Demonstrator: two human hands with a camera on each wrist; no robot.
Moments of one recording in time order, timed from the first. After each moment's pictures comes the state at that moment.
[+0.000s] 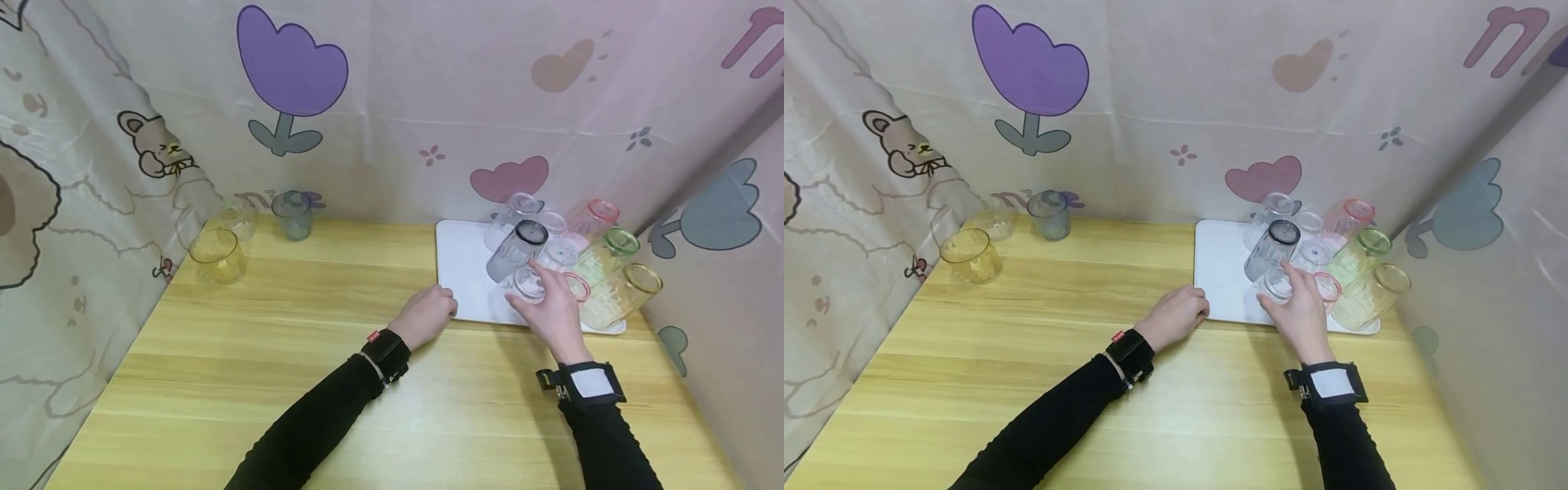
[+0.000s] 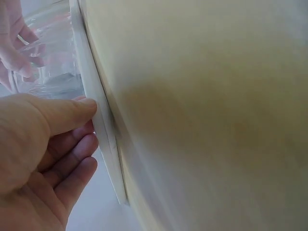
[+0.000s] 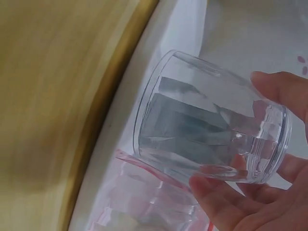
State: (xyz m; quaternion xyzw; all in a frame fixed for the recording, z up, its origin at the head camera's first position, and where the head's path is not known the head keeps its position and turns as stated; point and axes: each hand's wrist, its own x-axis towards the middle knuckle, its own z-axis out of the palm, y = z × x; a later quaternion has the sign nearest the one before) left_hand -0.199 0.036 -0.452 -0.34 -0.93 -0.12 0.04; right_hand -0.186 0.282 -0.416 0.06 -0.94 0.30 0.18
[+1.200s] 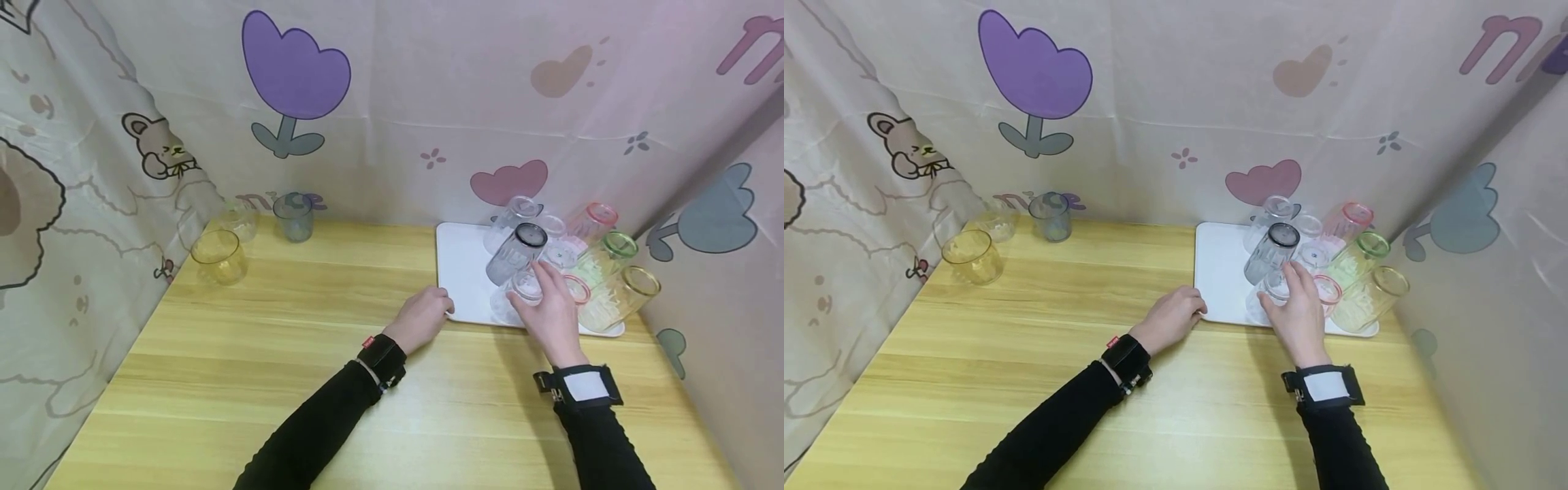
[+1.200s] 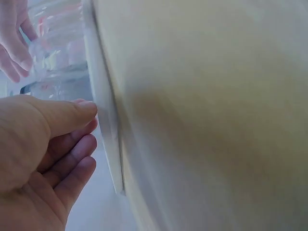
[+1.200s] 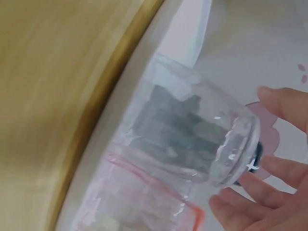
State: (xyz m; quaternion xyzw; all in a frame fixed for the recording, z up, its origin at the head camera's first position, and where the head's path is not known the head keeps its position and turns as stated) left_hand -0.193 0.029 -0.451 -0.31 -0.93 -0.18 0.05; right_hand -0.184 0.274 -0.418 0.07 -0.93 0.28 0.24
